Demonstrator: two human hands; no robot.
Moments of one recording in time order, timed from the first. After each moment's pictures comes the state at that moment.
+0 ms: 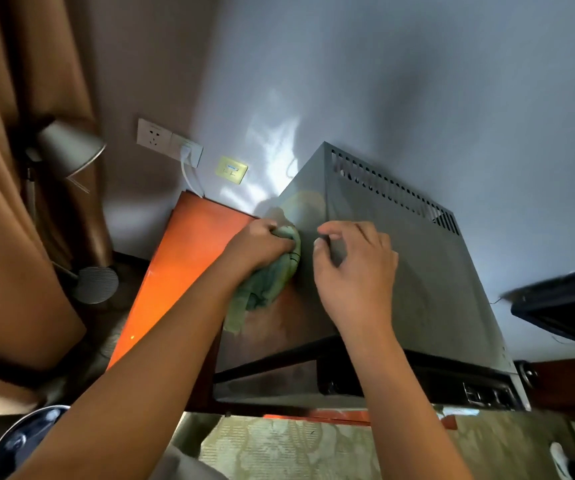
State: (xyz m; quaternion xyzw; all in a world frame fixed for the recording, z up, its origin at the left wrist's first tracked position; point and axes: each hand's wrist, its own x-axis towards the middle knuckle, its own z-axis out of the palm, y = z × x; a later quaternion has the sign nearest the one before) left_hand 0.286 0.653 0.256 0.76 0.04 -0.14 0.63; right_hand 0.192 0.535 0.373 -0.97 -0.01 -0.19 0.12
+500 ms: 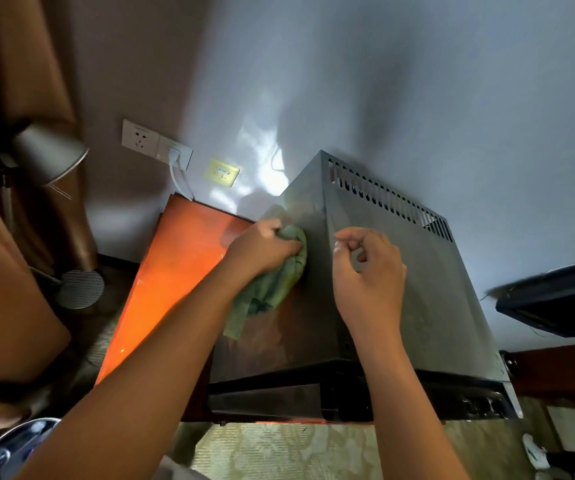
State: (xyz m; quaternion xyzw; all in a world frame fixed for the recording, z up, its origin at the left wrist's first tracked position) left_hand 0.304 0.653 0.271 0.79 0.01 -0.11 0.60; right_hand 0.212 0.530 0.380 -0.96 0.05 -0.21 0.20
